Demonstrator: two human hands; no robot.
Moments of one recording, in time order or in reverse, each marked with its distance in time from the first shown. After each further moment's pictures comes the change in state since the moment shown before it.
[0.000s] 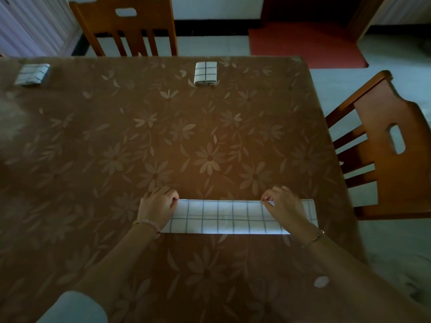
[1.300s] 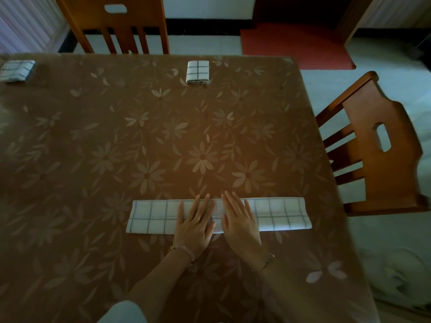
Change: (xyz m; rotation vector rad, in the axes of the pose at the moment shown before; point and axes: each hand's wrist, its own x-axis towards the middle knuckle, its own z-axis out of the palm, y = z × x) left_hand -0.041 0.079 0.070 0.072 -0.088 0.224; right_hand -0.042 -0.084 0.049 0.065 0.109 -0.108
